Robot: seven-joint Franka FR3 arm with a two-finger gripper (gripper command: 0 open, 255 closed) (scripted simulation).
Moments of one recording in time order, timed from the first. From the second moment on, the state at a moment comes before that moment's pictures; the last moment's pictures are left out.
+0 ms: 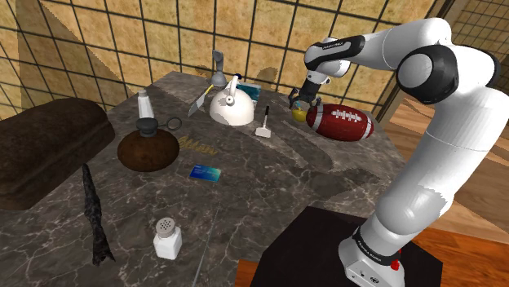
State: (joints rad) arm -0.30 0.16 -0.24 -1.88 0.24 2.01 0.32
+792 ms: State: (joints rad) arm -0.30 0.15 -0.24 -1.87 0.23 2.00 0.32
